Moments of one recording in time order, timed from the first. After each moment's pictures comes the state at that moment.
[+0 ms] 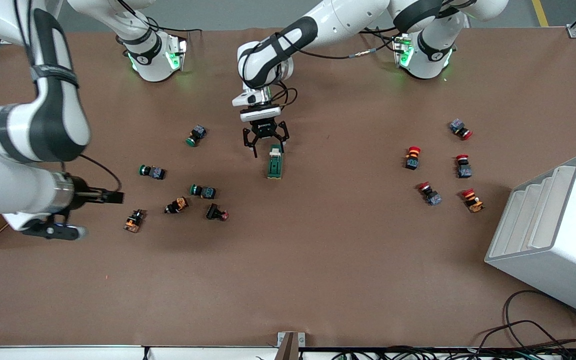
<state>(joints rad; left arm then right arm) -0.85 0.88 -0.49 -1.56 1.44 1.90 -2.21 0.10 0.43 -0.08 -1.36 0.03 1.56 0.06</state>
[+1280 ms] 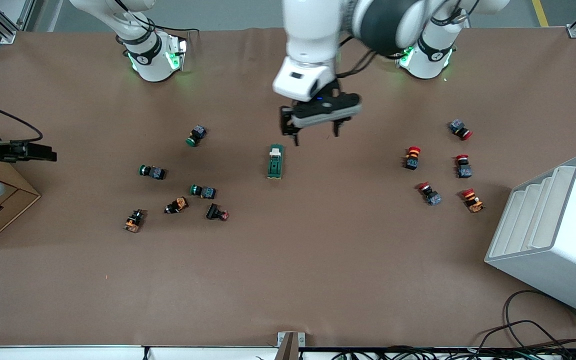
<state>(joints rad) -0.37 0.29 -0.49 -1.41 0.36 1.78 -1.13 0.00 0.29 -0.07 -1.29 0.01 1.30 -0.10</state>
